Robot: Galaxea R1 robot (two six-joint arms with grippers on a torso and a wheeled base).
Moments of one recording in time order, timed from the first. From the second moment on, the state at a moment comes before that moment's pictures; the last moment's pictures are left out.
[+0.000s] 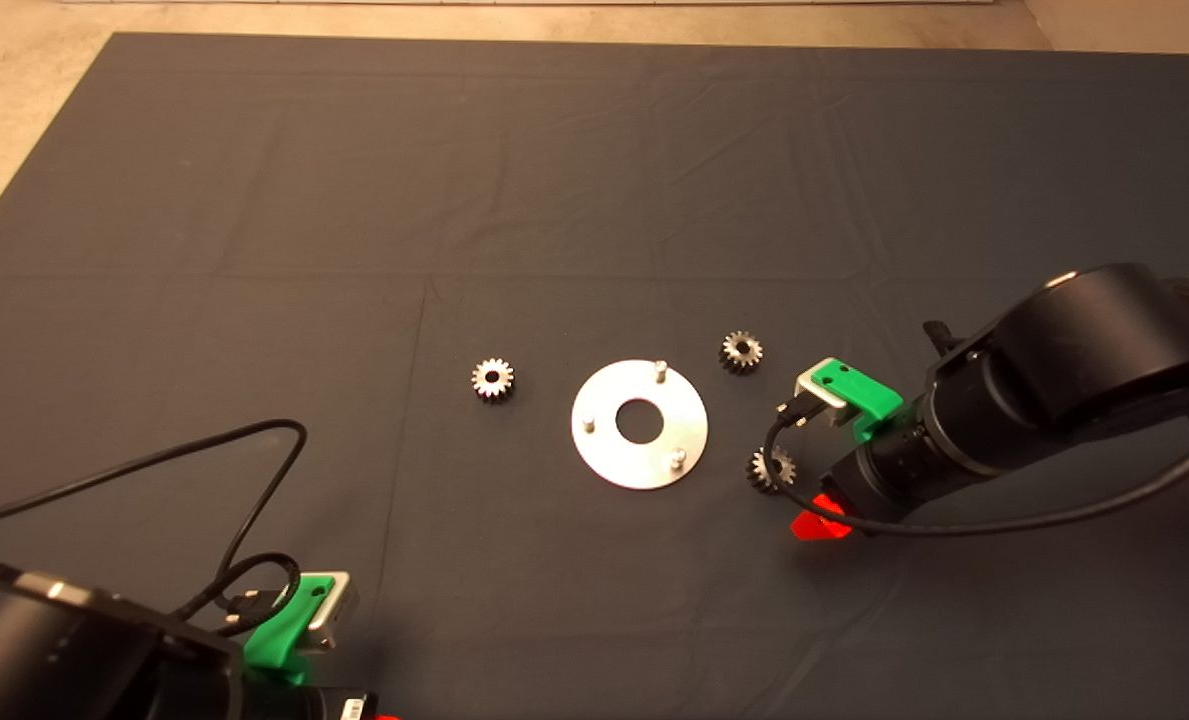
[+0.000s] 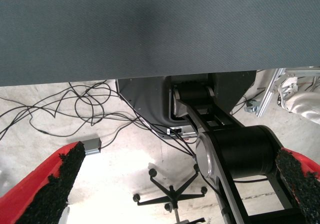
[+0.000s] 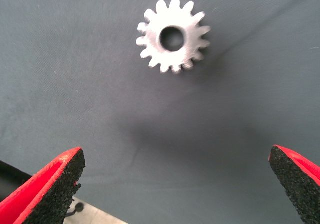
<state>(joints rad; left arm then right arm) -0.03 2.13 -0.28 0.52 1.53 -1.79 0.28 2.38 -0.66 -0.35 -1.53 1.19</state>
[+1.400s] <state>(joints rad) -0.03 2.13 -0.28 0.52 1.53 -1.79 0.19 2.44 -0.72 -0.52 -1.53 1.17</state>
